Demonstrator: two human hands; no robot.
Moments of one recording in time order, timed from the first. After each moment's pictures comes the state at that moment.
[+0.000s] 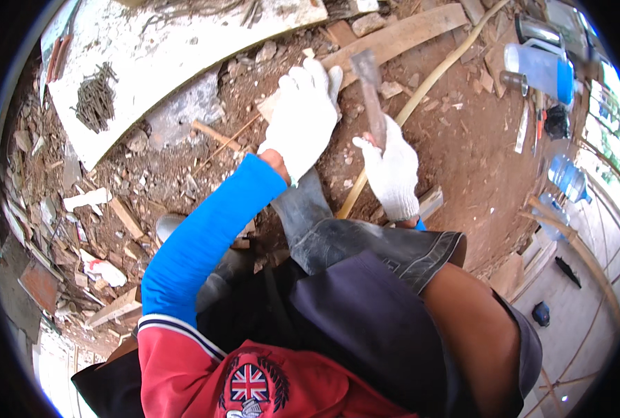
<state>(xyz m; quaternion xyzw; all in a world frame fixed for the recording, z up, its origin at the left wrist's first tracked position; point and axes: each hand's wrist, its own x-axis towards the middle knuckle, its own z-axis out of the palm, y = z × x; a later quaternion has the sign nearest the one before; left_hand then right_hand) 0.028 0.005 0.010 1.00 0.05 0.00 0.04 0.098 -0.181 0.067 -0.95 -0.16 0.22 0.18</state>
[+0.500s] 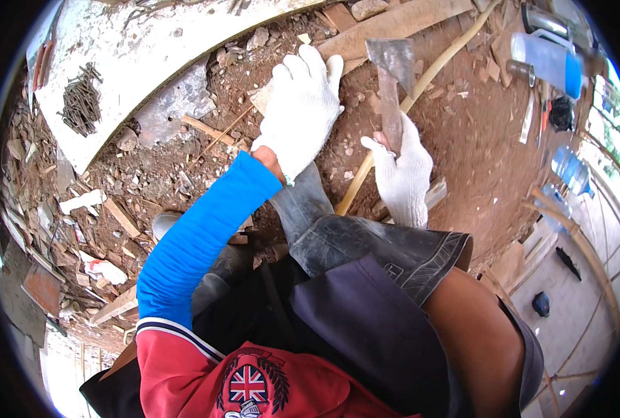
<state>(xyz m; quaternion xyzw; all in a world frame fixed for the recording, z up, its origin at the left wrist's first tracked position) 0.029 0.005 0.009 1.00 0.07 0.01 0.06 0.084 -0.190 0.082 -0.93 -0.14 0.20 0.27</state>
